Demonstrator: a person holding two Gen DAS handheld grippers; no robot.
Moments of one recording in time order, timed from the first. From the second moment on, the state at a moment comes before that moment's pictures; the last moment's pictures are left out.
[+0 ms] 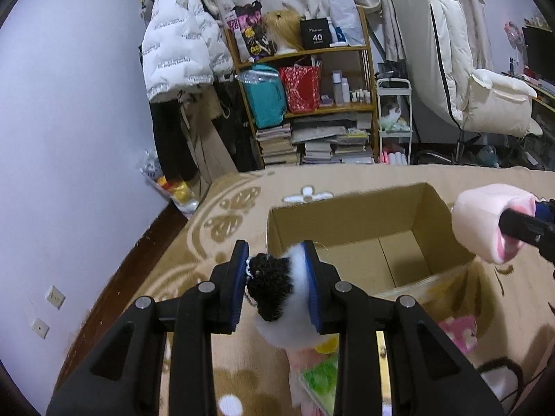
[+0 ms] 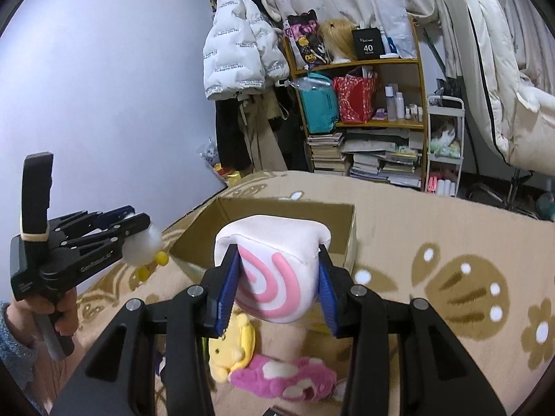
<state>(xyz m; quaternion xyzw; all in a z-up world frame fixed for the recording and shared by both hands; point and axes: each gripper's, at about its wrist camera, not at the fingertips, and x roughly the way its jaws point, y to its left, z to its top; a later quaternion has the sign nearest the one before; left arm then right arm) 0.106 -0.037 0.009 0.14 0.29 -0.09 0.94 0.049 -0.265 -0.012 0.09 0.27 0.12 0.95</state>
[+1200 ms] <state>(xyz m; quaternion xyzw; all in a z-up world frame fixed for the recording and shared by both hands) 0.195 -0.056 -0.042 0.10 0.36 -0.12 0.92 0.140 -0.242 -0.065 0.05 0.36 0.10 0.93</state>
